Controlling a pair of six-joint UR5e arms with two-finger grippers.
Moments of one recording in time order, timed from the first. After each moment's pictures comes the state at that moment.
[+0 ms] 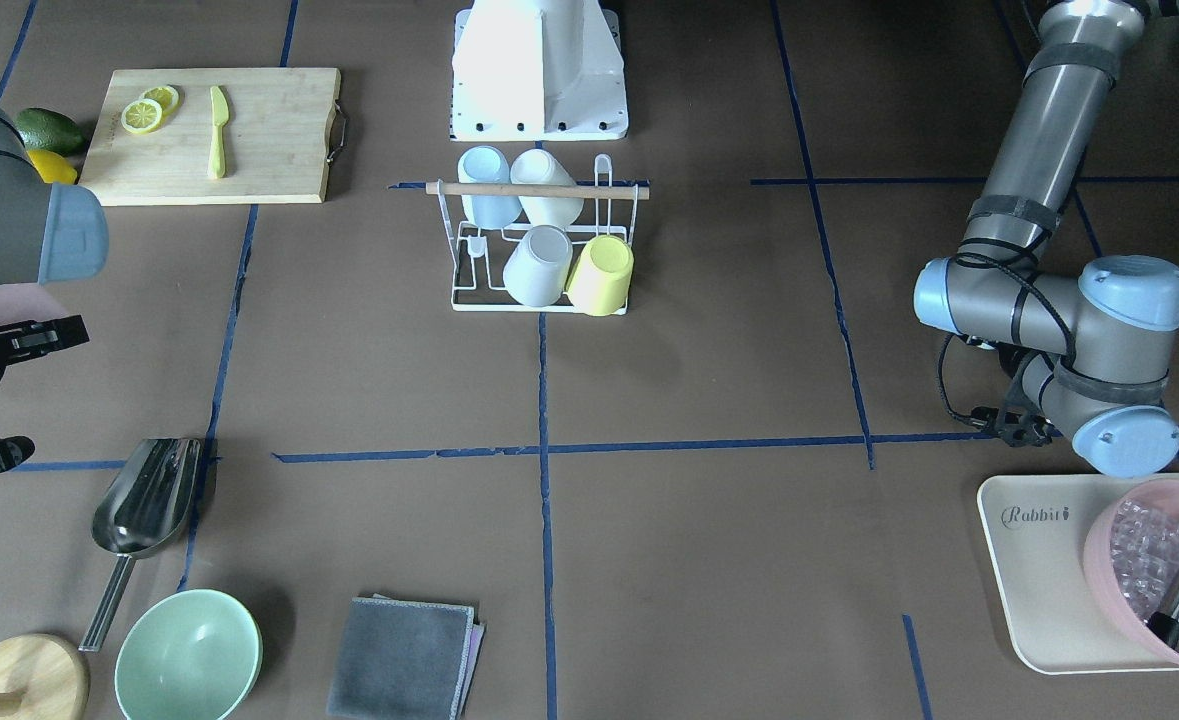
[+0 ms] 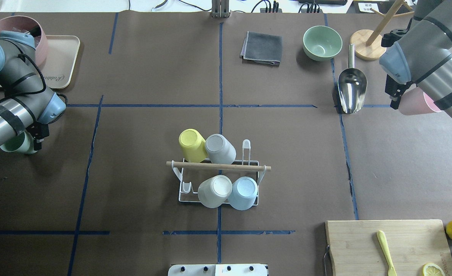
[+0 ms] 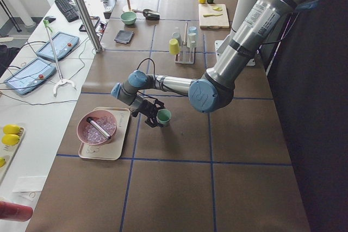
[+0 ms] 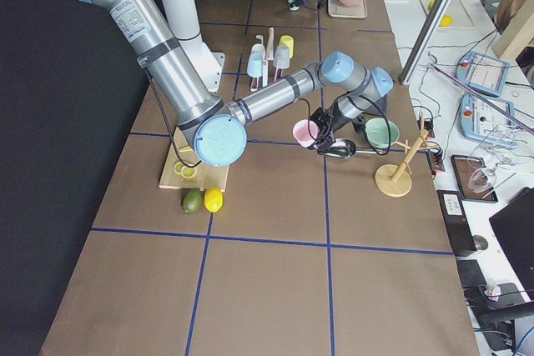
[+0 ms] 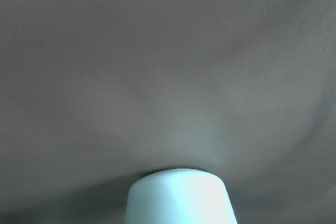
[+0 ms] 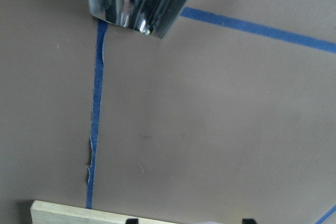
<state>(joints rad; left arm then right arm) -0.99 -2.15 -1.04 -0.84 -2.35 0.36 1.14 -1.00 1.47 -2.40 2.34 -0.19</state>
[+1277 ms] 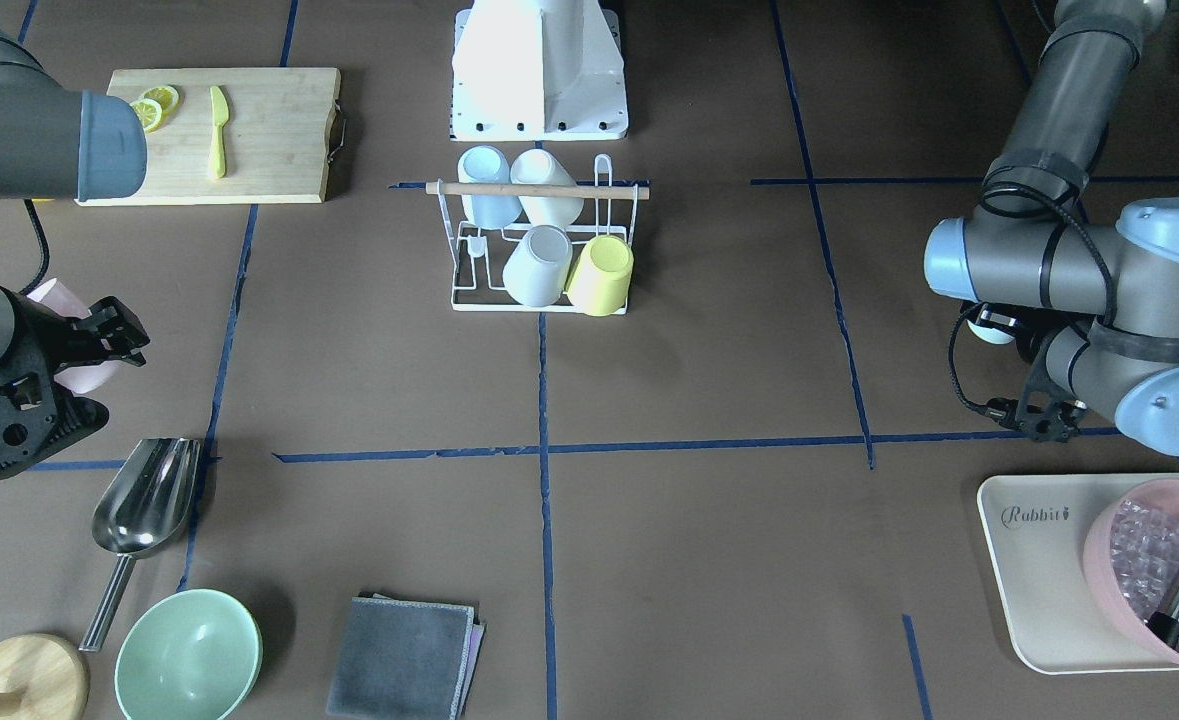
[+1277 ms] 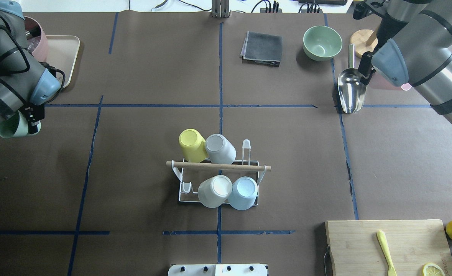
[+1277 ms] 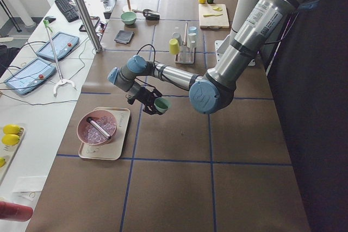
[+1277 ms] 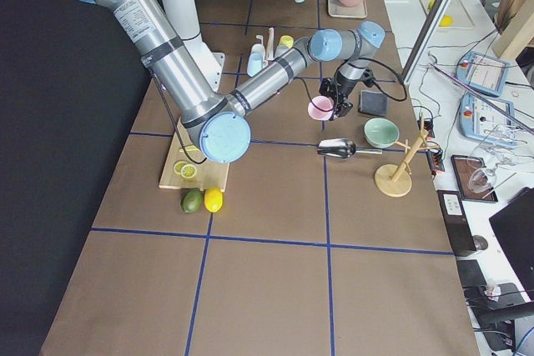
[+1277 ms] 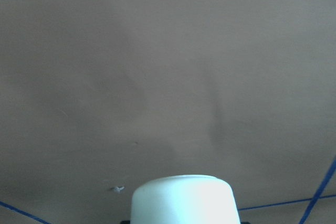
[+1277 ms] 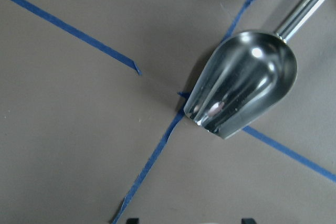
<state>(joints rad) -1.08 -2.15 -1.29 -0.74 -2.35 0.35 1.10 -0.97 1.62 -2.05 2.30 -0.11</state>
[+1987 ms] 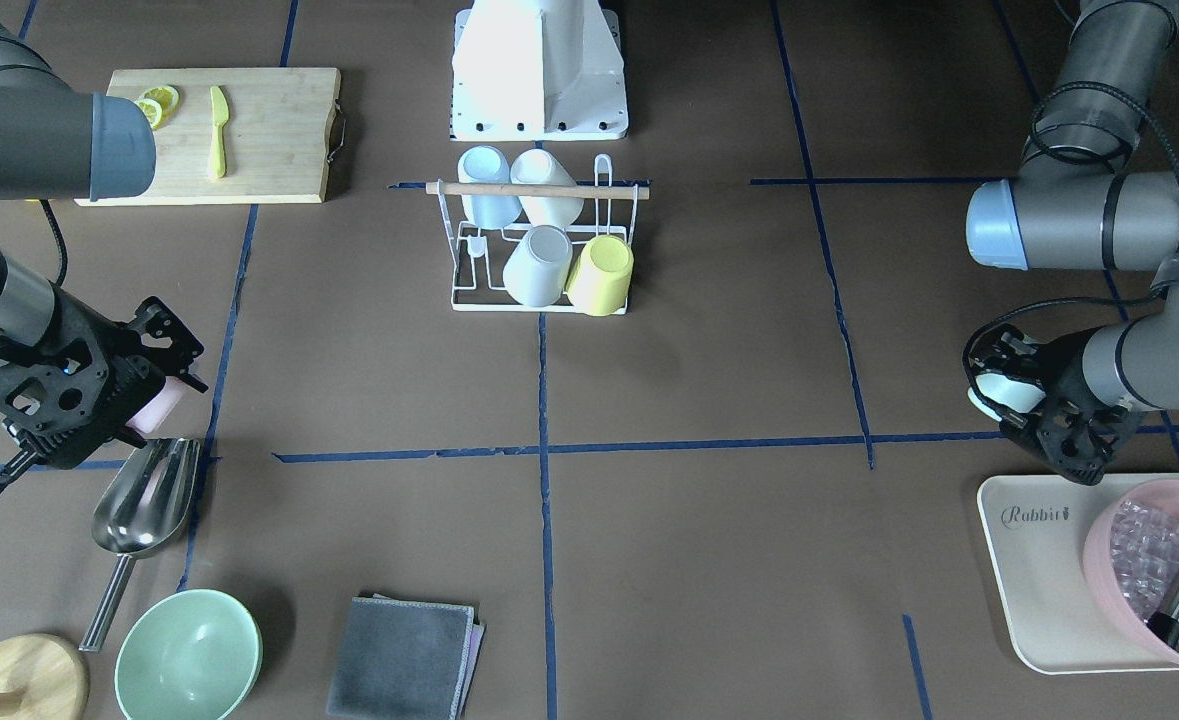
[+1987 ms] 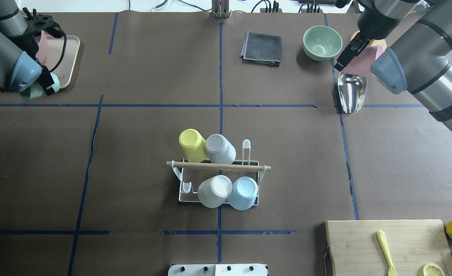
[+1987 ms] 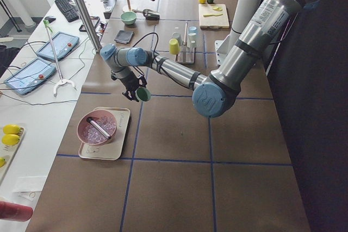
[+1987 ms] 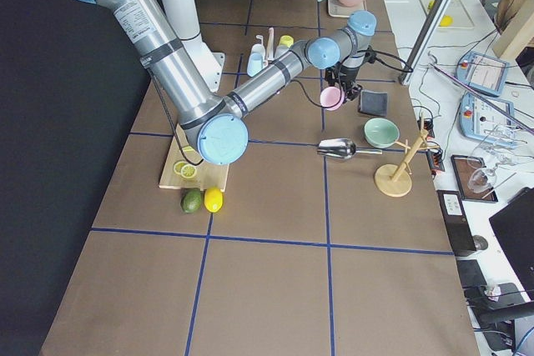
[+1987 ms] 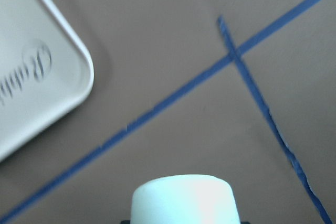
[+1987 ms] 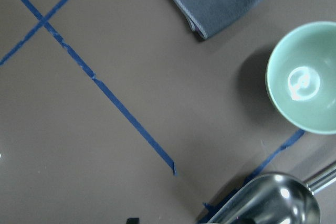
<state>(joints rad) -1.13 -2.12 -1.40 -1.31 -2.35 0.33 1.08 -1.00 1.62 -1.62 2.32 -0.10</state>
